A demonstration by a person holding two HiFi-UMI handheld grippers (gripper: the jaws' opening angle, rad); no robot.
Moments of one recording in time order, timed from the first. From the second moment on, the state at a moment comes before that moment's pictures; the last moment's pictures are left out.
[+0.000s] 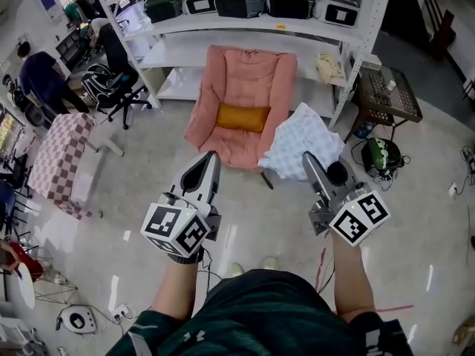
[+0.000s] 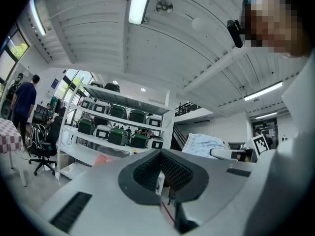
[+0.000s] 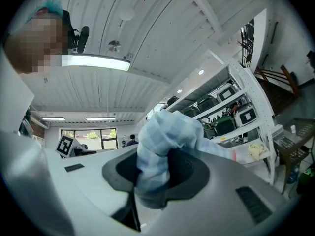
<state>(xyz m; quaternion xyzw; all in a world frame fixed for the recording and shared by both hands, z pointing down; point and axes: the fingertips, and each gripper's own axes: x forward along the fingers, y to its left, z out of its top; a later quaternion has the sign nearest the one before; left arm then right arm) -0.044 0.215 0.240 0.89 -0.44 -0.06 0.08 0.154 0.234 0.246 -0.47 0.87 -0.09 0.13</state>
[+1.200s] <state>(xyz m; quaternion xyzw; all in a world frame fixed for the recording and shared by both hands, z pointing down) -0.054 0.076 0.264 0.87 -0.48 -0.05 0.06 0.172 0.105 0.277 -0.47 0.87 -0.10 0.11</state>
